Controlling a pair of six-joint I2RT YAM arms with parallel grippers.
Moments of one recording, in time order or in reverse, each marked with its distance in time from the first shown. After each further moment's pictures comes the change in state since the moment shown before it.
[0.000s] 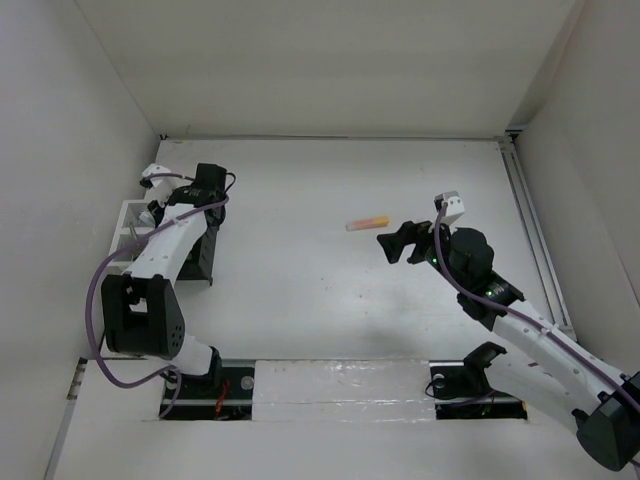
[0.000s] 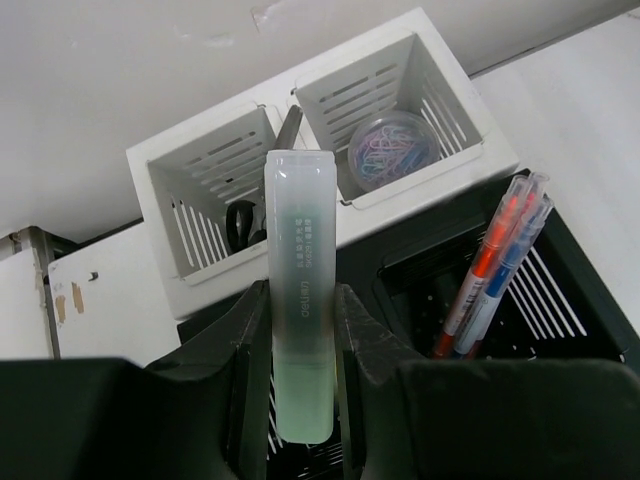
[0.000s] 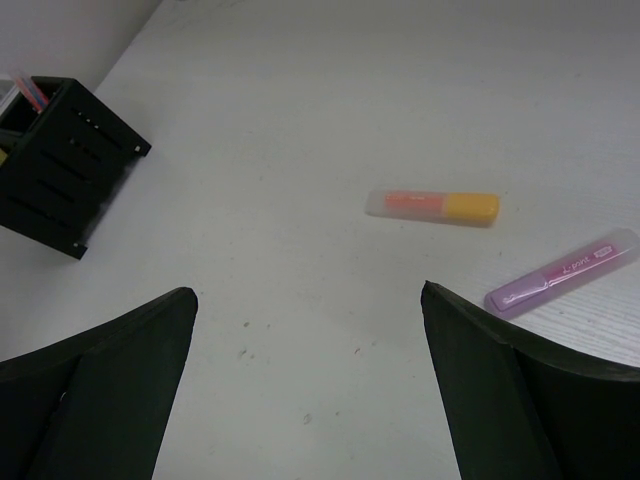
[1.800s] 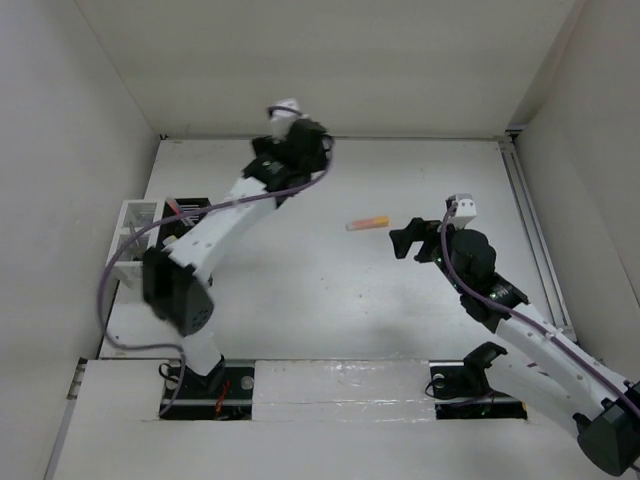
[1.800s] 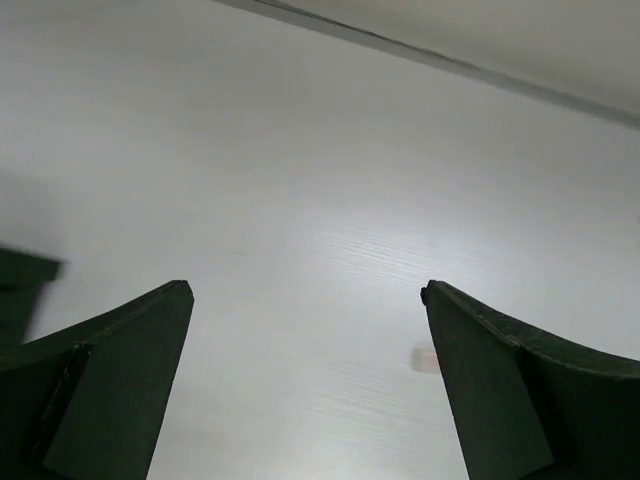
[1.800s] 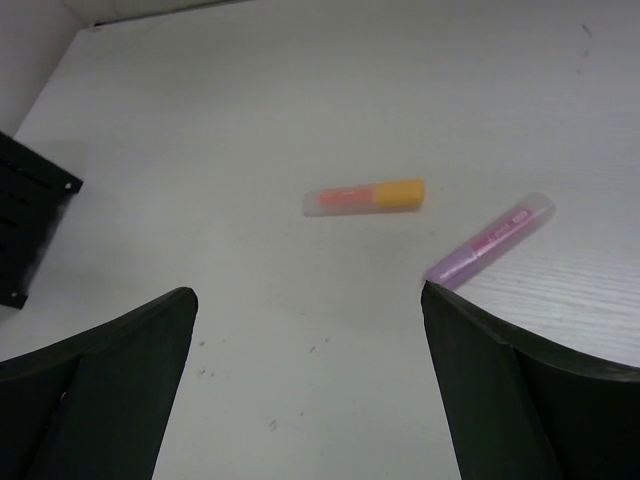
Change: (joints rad) left arm -0.451 0.120 0.437 0.192 0.437 0.355; right arm -0.008 -0.019 0.002 -0.051 0.146 0.025
